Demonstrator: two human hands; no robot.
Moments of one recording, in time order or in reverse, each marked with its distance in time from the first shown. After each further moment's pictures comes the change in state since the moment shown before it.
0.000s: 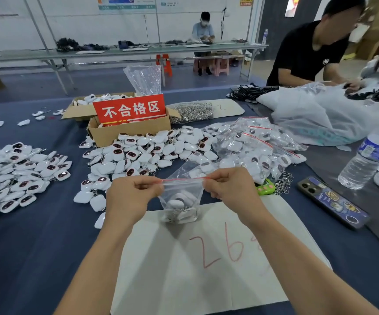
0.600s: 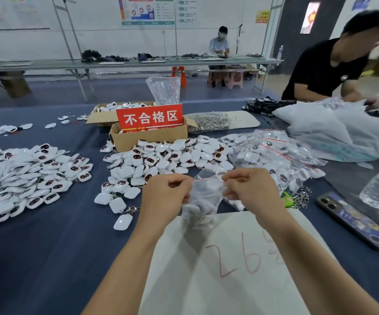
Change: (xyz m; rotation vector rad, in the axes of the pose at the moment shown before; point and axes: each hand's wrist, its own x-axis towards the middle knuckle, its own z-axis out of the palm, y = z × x) left_hand -0.007 0.026 0.011 -0.085 -0.052 0.071; right_hand 0.000 -0.026 0.002 -0.018 0.048 -0.009
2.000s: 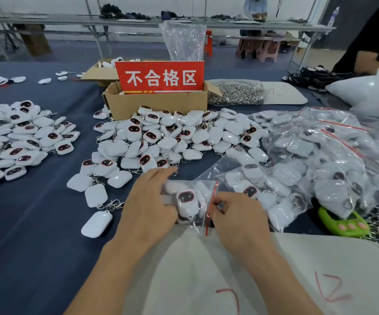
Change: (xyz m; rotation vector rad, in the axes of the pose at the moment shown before) left_hand 0.065 -0.123 0.013 0.575 0.059 0.170; right_hand 0.070 0.111 0.084 -0.662 -0.147 -0.161
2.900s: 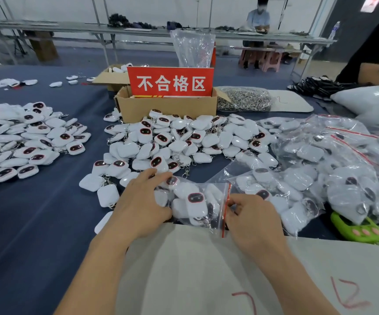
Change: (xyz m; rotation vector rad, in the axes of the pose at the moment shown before) left_hand 0.010 -0.040 -0.019 0.023 -0.205 -0.188; right_hand -0.001 -0.007 -0.003 -0.024 0.011 0.059
